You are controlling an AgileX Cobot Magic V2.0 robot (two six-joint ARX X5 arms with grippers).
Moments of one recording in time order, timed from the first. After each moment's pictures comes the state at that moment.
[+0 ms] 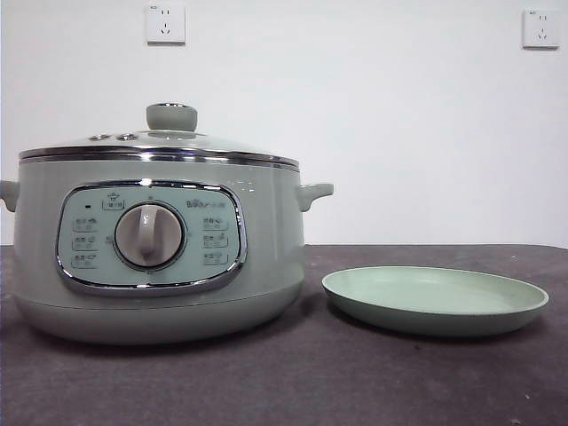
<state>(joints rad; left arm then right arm) -0.02 0.15 0.28 -0.29 0.33 -0.38 0.11 0.21 0.30 -0.28 -0.19 0.48</state>
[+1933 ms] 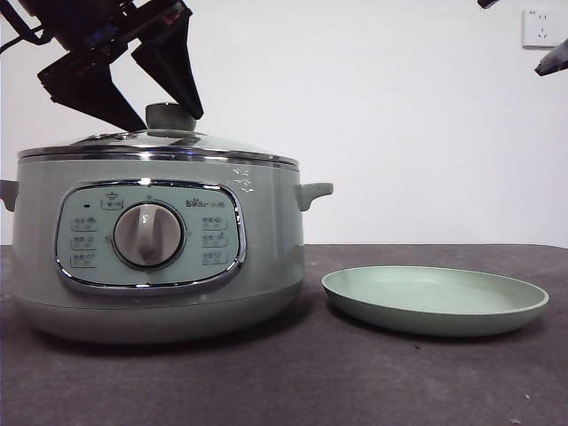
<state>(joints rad) -0.41 1.35 1.12 -0.48 0.17 -0.03 0.11 0.93 0.94 -0.71 -0.60 0.00</state>
